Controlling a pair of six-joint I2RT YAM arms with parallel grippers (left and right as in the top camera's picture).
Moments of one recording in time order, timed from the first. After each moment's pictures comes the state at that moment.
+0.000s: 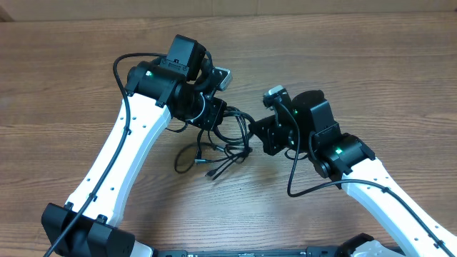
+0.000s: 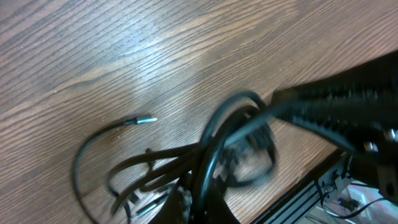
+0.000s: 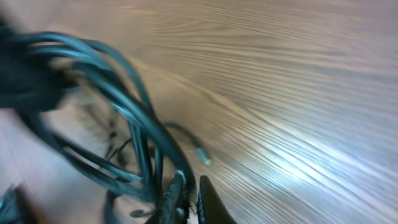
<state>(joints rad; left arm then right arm) -0.38 1.65 1.64 -1.26 0.37 0.00 0.48 1.29 0.91 -0.36 -0.35 0.23</state>
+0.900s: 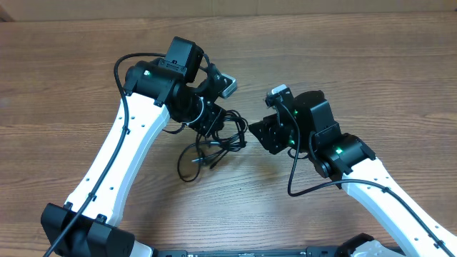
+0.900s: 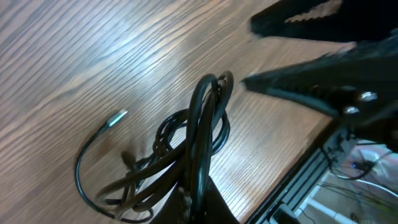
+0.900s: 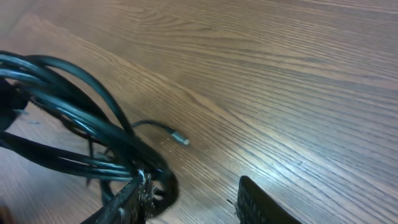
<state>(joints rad) -0.37 1.65 1.64 -1.31 0.46 0.22 0.48 1.29 0.91 -0.36 -0.32 0.14</state>
